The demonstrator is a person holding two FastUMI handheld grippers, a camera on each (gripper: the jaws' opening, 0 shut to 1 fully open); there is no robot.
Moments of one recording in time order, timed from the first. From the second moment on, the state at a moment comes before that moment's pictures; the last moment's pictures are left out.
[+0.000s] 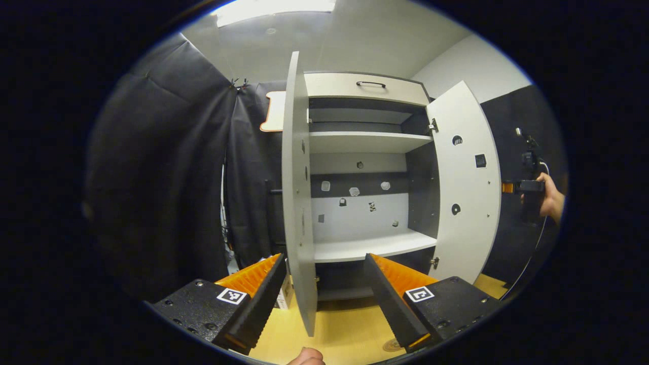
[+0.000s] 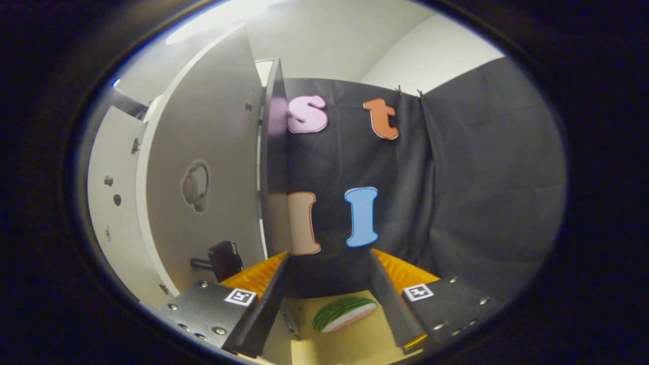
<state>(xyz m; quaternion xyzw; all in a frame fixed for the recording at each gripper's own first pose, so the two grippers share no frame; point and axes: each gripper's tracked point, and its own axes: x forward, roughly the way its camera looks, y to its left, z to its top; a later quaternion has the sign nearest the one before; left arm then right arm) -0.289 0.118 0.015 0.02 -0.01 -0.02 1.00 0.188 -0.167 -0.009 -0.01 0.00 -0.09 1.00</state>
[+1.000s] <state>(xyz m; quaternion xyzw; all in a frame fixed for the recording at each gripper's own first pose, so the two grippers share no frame) -0.310 0.190 -0.029 -0.03 0.06 0.03 1.00 0.190 -0.087 -0.001 0.01 -0.04 -0.07 1.00</state>
